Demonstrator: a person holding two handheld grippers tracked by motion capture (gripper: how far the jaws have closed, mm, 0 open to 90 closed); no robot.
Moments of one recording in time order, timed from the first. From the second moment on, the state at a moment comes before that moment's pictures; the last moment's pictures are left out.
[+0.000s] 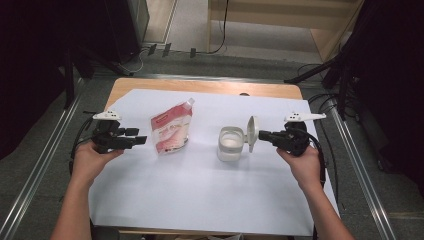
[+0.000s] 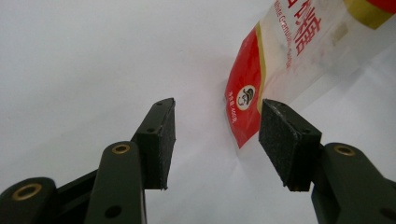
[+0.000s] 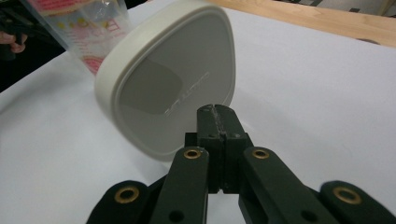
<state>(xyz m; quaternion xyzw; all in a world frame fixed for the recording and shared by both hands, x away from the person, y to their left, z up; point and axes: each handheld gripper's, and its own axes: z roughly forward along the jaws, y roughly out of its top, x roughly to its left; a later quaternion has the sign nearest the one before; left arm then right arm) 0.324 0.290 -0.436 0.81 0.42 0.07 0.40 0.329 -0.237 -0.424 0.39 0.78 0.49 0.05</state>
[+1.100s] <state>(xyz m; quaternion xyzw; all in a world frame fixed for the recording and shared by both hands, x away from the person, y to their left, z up) 0.327 0.287 -0.440 0.82 0.42 0.06 0.40 0.332 -0.190 -0.406 0.34 0.80 0.49 0.05</state>
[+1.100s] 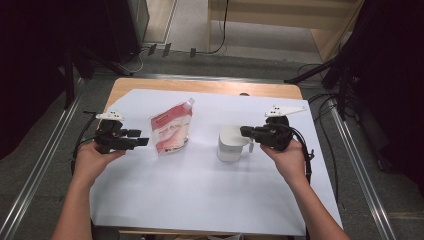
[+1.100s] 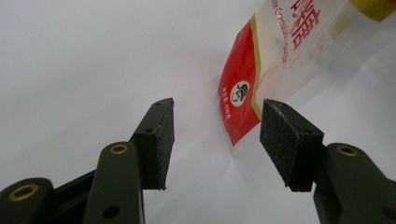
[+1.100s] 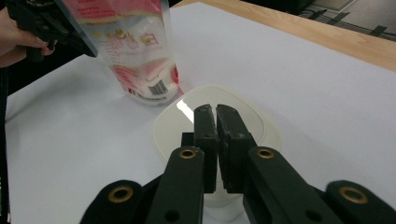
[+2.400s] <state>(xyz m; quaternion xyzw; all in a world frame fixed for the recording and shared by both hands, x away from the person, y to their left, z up) 0.326 0.286 -0.443 0.82 0.42 0.05 0.39 0.329 -0.229 -0.413 0.36 0.78 0.51 0.09</state>
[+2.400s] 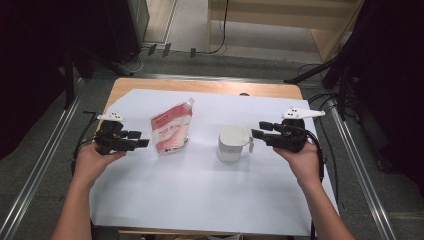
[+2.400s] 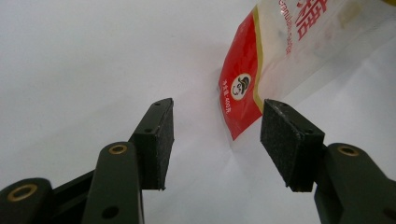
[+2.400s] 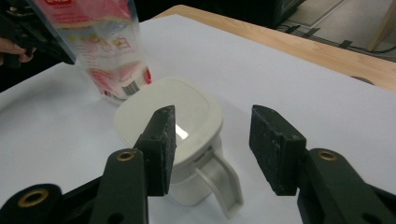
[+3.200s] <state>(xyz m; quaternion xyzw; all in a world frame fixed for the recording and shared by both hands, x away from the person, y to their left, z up) 0.326 0.285 -0.443 0.82 0.42 0.05 0.39 0.314 -0.274 -0.441 0.39 0.77 0.49 0.13</state>
